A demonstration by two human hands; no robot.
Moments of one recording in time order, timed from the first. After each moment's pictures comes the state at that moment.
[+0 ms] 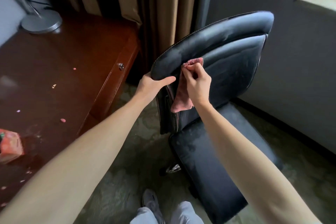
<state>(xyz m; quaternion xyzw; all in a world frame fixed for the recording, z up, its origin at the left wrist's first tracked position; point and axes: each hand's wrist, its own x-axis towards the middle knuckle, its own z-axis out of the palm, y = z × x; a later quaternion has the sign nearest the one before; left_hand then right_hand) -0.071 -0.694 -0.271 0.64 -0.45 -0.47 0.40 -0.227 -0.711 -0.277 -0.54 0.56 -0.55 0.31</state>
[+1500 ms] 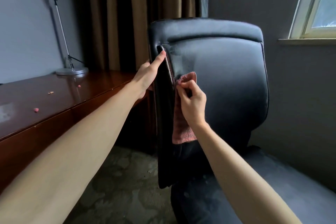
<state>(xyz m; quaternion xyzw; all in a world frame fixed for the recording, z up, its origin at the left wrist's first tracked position) -0.081 -0.683 -0.380 0.46 -0.60 -0.30 0.59 -0.229 -0.686 -0.466 -0.61 0.33 -0.70 0.15</state>
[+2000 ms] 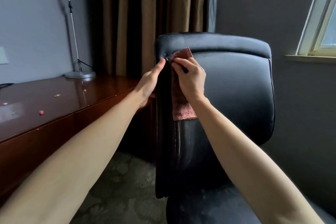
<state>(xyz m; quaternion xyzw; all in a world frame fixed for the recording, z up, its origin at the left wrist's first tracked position) -0.076 -0.697 -0.378 0.44 -0.58 -0.33 0.60 -0.218 -0.719 -0.373 -0.67 0.31 -0.67 0.06</state>
